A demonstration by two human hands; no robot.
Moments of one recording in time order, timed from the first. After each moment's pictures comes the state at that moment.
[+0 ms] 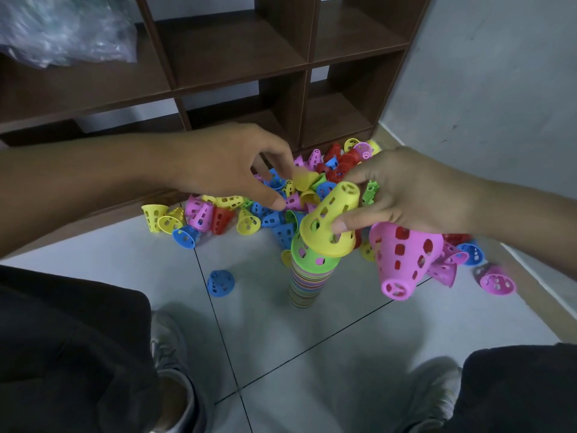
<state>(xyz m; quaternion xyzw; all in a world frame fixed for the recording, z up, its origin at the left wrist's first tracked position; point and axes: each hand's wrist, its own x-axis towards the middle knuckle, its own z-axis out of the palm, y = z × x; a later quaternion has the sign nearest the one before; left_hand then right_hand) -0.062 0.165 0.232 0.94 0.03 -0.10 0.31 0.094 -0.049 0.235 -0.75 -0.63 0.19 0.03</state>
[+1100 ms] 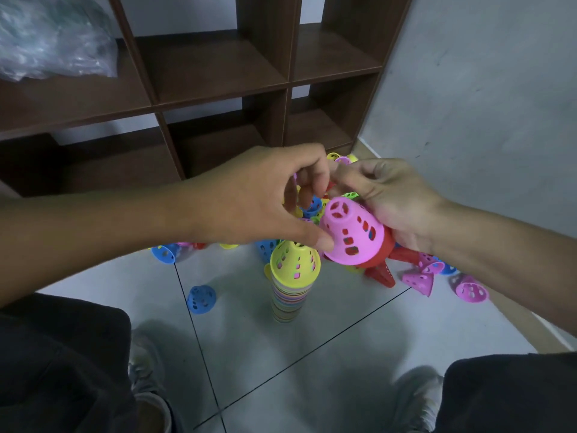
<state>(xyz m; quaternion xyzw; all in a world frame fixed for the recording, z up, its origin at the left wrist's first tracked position) -0.062 0.100 0.247 0.92 -0.02 0.04 0.39 0.084 -0.049 0.214 -0.78 -0.21 0.28 0.51</state>
